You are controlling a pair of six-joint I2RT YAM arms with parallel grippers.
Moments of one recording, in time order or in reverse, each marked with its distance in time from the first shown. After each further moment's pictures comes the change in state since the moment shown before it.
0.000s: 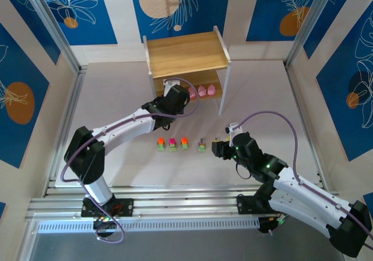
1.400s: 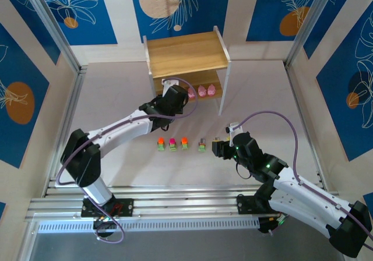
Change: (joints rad) left arm -0.018 -0.053 -0.024 0.005 0.001 -0.002; right arm -0.005 0.000 0.000 0.000 0.000 0.000
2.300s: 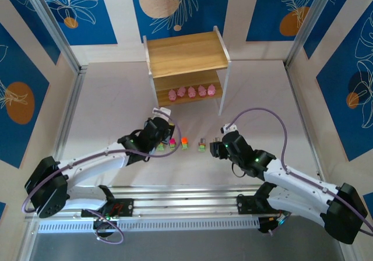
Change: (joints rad) left arm -0.093 -0.393 -0.565 0.242 0.065 0.217; right arm 0.027 0.202 0.023 0.005 0.097 0.053
